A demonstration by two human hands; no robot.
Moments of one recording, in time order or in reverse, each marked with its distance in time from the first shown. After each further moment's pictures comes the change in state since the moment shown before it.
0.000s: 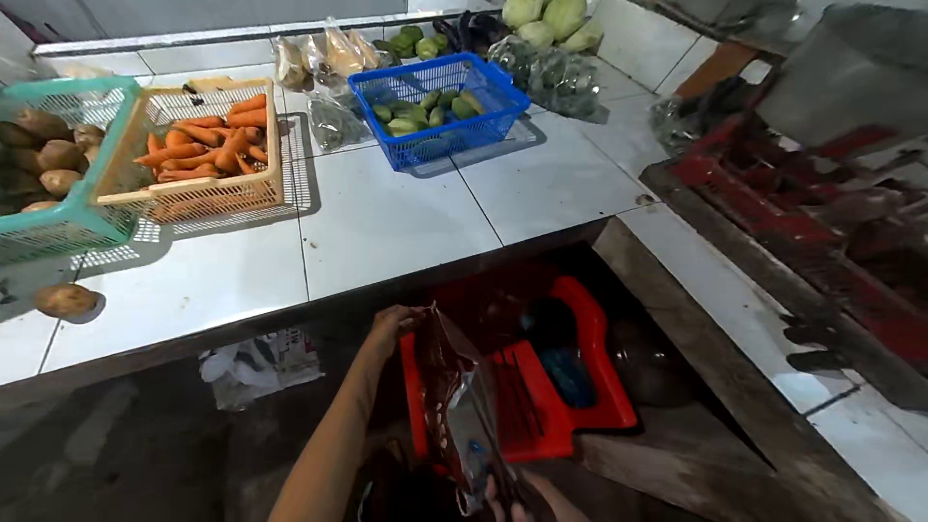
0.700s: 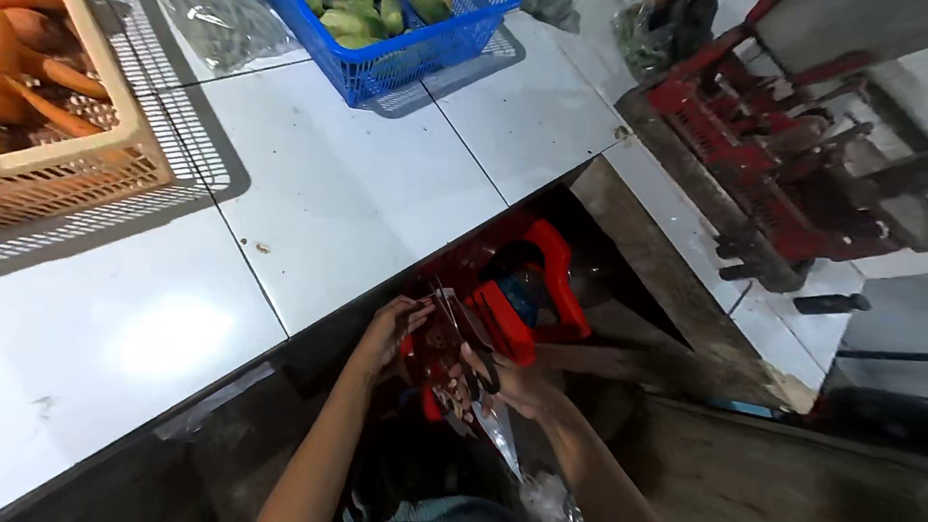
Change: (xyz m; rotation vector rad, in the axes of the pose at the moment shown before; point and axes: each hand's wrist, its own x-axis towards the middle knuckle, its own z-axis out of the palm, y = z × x) left_hand 0.028 -0.001 -0.036 -0.193 -0.374 -0.317; right_hand 0.169 -0.065 0.013 0.166 0.277 0.501
